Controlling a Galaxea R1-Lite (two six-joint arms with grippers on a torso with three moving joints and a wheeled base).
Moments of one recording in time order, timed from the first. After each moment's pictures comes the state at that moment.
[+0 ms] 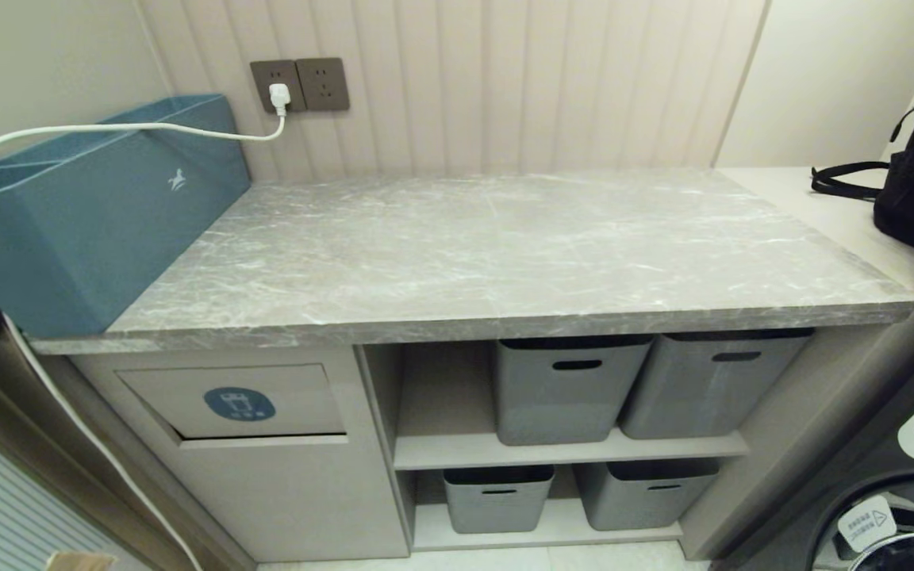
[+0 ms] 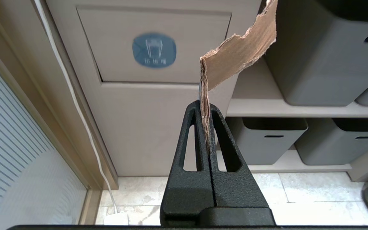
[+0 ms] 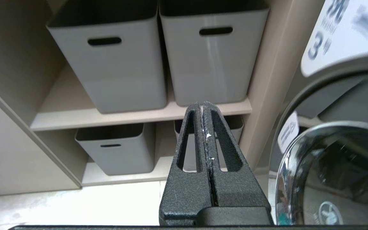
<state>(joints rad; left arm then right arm) 0.00 0.00 -0.01 0.03 0.00 -0.05 0.00 0.00 0.00 -0.01 -0.04 0.06</state>
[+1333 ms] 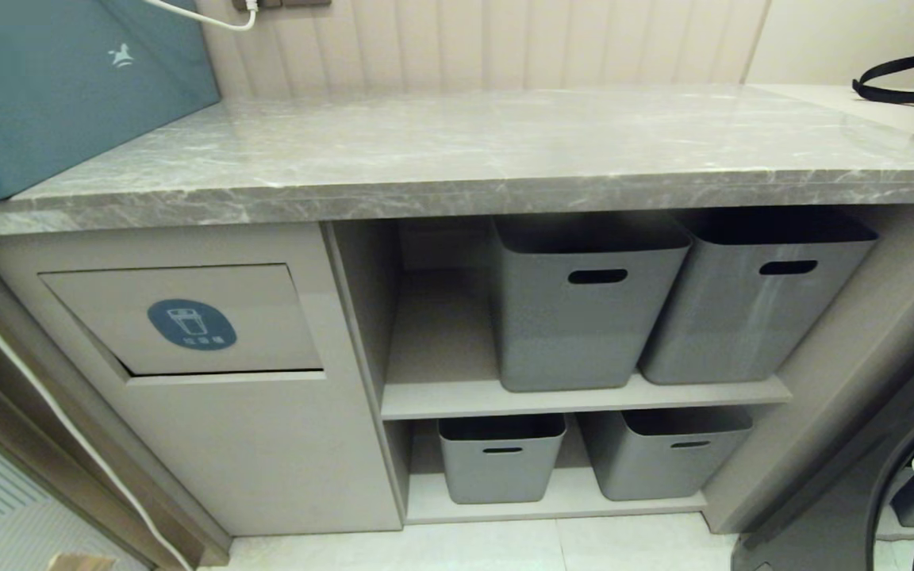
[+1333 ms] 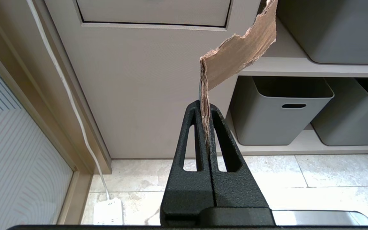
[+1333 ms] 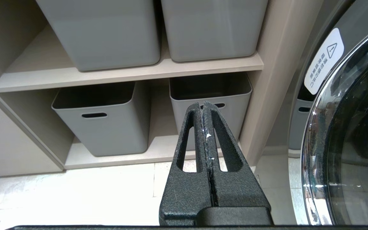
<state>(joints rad) 0.00 0.00 -0.01 0.03 0.00 -0.04 0.00 0.00 0.00 -0.01 -0.04 0.06</state>
